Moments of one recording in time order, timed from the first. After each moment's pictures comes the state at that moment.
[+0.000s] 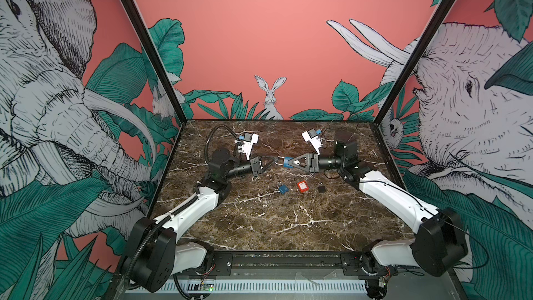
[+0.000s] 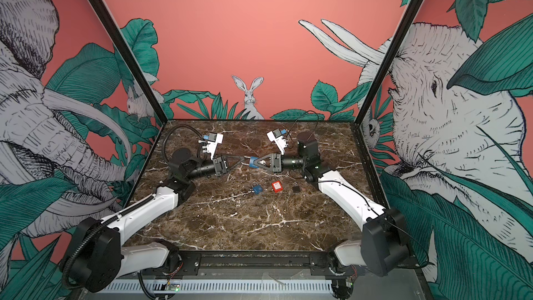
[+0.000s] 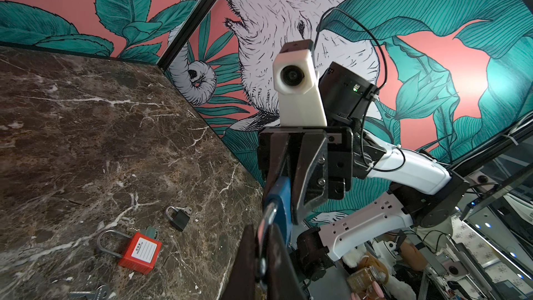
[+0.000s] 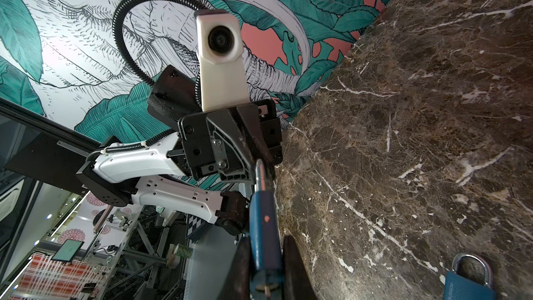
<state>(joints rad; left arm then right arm) -0.46 1.24 0.68 0.64 0.89 -0.81 0.48 1.37 1.00 0.08 -1.02 0.58</state>
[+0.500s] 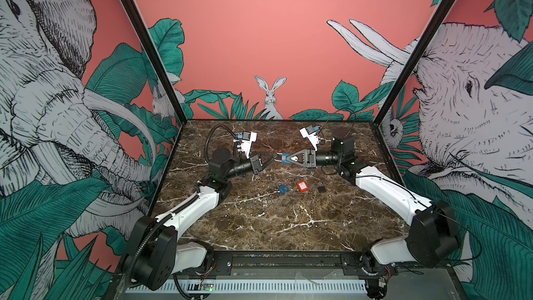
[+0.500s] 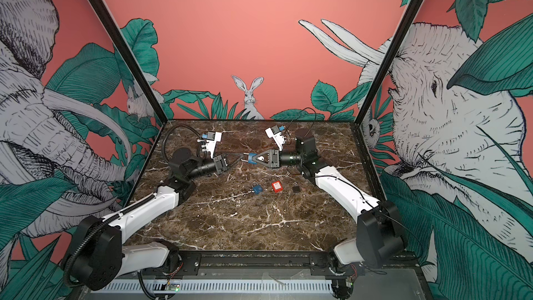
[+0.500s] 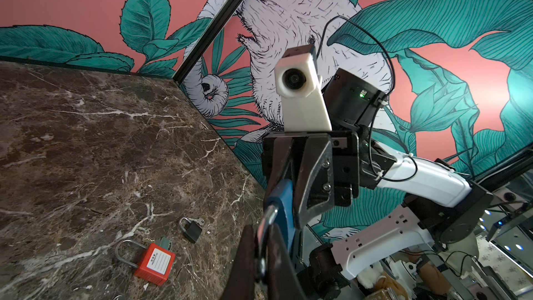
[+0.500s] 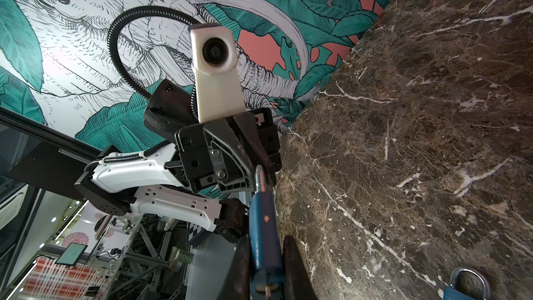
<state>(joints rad) -0.46 1.26 0.69 0.65 0.82 -0.79 0.49 1.44 1.06 0.11 -1.03 0.60</state>
